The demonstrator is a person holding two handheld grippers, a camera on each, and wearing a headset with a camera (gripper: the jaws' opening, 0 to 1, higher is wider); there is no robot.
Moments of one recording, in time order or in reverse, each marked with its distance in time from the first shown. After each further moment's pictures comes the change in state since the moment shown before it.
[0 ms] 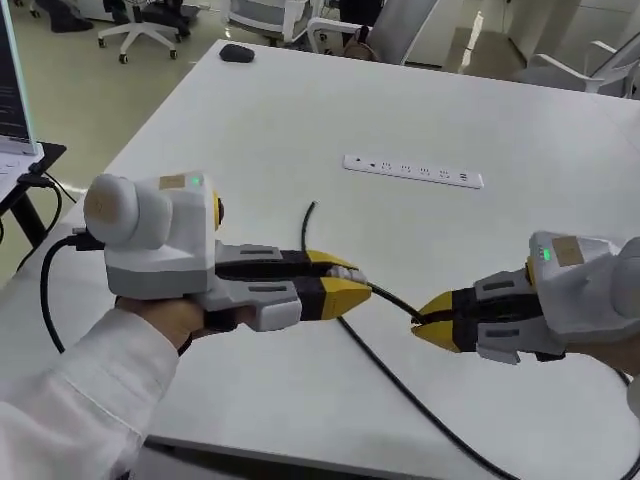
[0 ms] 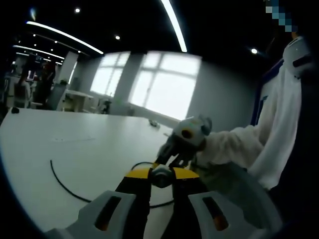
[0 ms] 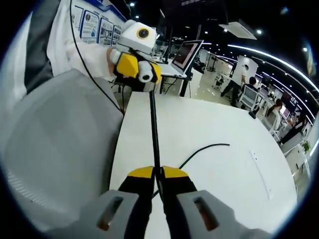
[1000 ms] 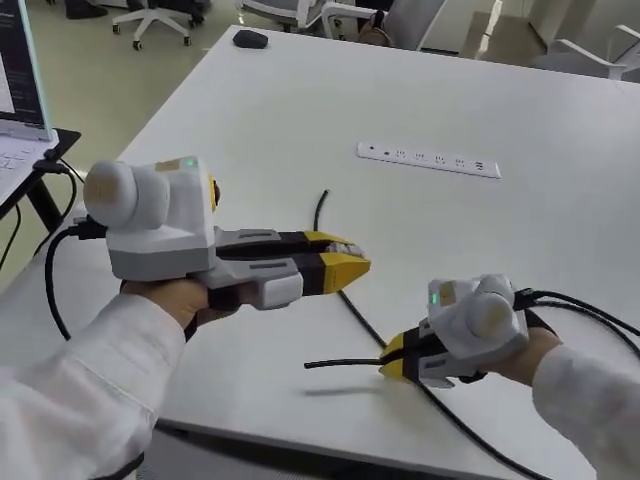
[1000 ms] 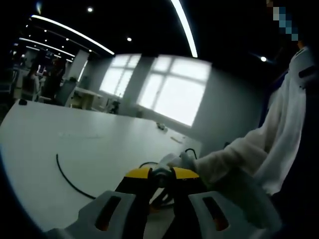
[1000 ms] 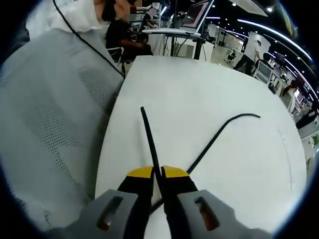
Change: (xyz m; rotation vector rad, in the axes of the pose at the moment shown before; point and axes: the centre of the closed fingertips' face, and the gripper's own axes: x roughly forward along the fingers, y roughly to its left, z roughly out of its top) left arm -0.005 0.018 -0.001 -0.060 -0.020 0.067; right arm 0.096 0.016 -0.076 0.046 0.216 0.123
